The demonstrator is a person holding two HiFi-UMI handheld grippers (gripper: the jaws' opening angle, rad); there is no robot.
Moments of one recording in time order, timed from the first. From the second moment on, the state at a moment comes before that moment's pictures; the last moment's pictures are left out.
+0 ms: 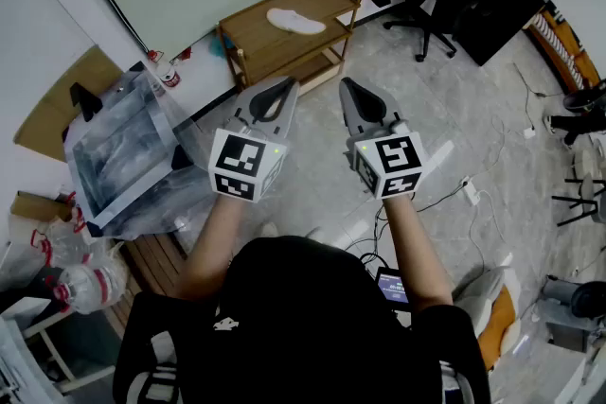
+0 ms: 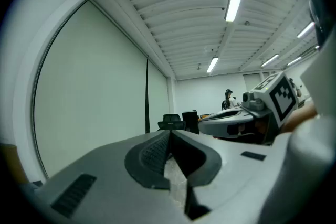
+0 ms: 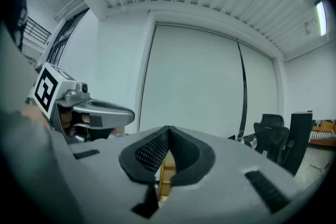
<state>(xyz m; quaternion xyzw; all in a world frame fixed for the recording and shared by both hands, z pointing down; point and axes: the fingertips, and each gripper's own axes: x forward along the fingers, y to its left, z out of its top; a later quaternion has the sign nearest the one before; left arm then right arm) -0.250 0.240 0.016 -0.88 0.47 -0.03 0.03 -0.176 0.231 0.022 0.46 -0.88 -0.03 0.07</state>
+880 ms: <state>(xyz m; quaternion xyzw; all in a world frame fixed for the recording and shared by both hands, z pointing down) -0.209 0.248 0.045 -0.87 0.49 -0.04 -0.01 -0.122 0.236 0.054 0.44 -0.90 -0.01 0.07</state>
